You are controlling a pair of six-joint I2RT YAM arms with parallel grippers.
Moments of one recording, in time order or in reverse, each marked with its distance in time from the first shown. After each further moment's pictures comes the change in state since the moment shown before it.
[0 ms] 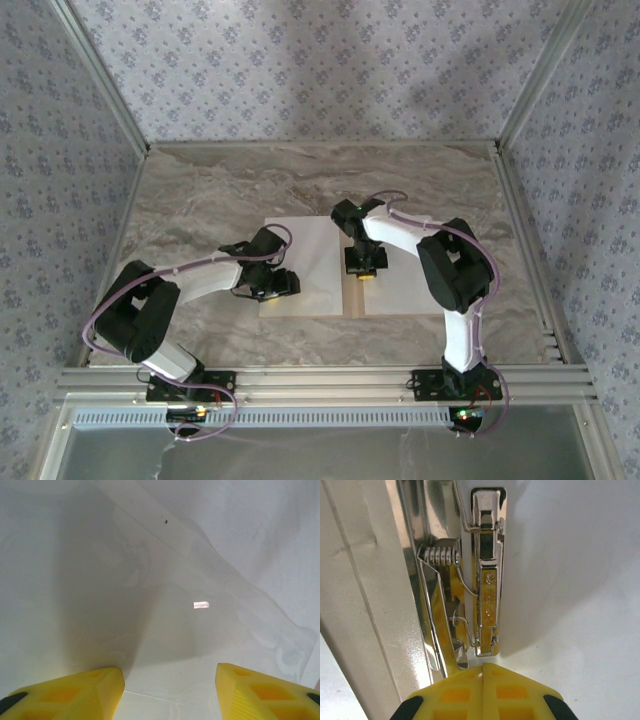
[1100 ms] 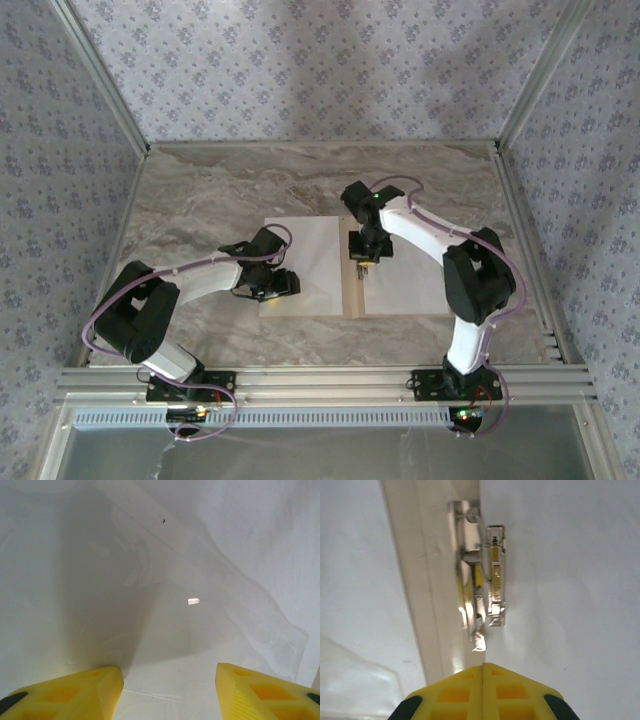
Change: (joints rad) left arm 0.000 -0.005 0.000 -0.003 -0.001 0.000; right arm -0.048 -0.155 0.043 -0.029 -0.071 -0.017
